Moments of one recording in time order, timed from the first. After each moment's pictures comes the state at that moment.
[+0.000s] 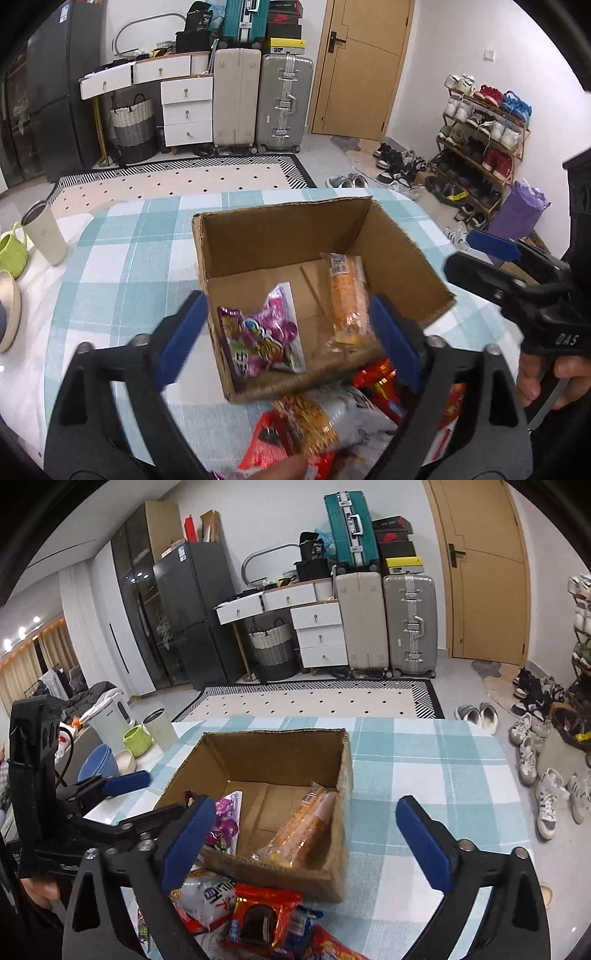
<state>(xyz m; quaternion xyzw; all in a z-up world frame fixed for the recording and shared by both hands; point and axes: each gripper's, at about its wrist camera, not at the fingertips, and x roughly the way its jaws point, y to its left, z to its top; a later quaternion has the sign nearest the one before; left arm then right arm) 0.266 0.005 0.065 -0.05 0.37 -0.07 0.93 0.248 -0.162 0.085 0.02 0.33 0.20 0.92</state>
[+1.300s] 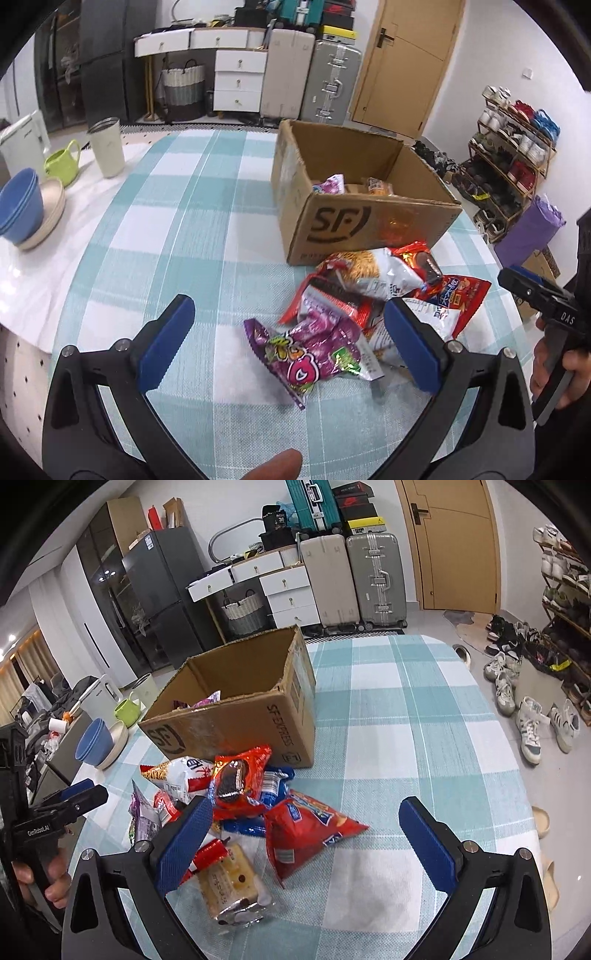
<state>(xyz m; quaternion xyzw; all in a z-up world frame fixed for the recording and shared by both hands) 0.102 0.047 0.044 -0.11 0.41 0.01 0.91 0.147 -0.213 0.033 0.06 0.41 0.17 0.89</state>
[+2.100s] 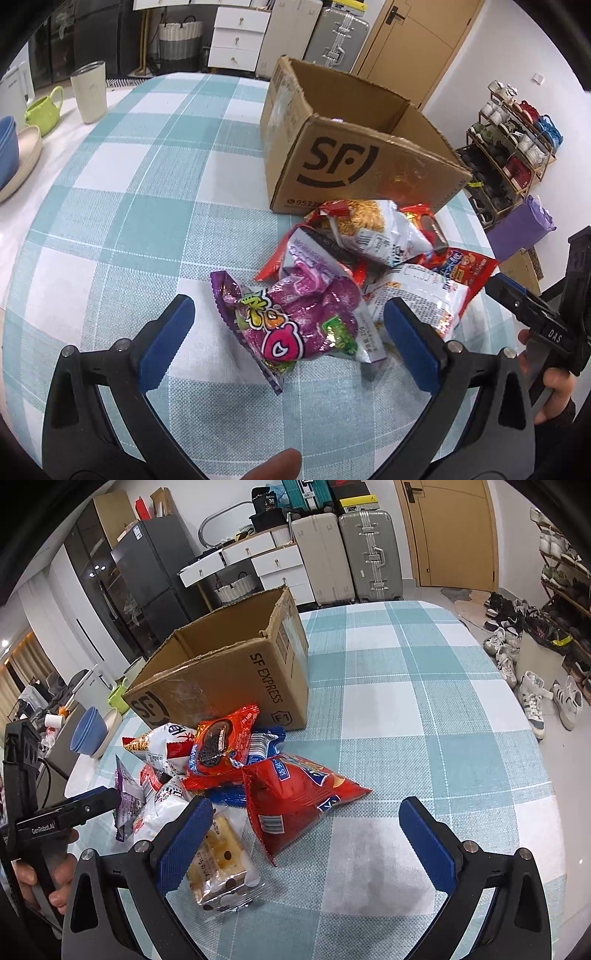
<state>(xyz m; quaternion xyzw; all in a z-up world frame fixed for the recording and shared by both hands) 0.120 0.039 -0.010 -0.16 0.47 -0.01 0.87 0.152 -0.209 -0.002 0.06 0.45 0.17 0.87</state>
